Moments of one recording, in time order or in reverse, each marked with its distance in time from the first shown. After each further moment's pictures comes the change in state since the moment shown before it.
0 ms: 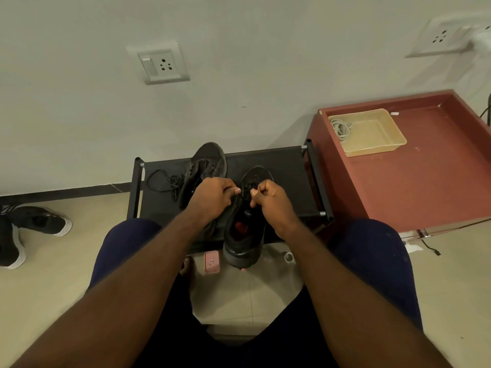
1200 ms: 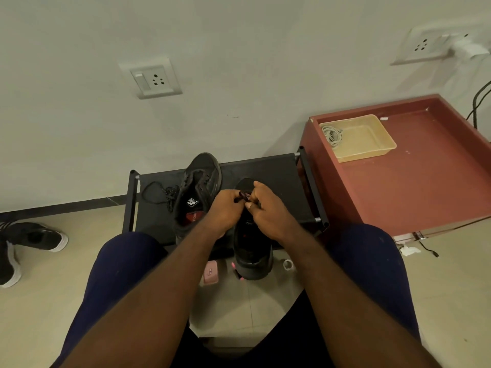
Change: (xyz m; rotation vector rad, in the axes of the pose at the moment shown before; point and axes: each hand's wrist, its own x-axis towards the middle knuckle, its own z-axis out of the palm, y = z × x) left_hand 0.005 0.029 0.034 -0.547 -0.073 -0.195; right_hand -0.006 -0.008 -0.016 -0.384 -0.123 -0.231
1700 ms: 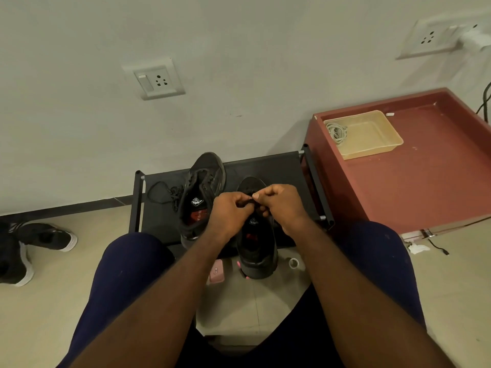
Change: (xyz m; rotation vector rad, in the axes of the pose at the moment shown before) left_hand -0.022 0.003 0.002 0.060 0.132 0.109; right_hand 0.012 0.008 -0.005 0.529 0.189 0.292
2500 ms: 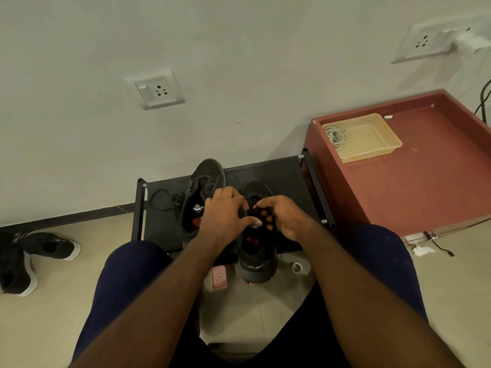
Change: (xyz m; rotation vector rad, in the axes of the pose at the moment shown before) left_hand 0.001 0.007 -0.021 0.735 -0.040 0.199; right_hand 0.004 -0.001 -0.005 0.147 -0.275 0.309
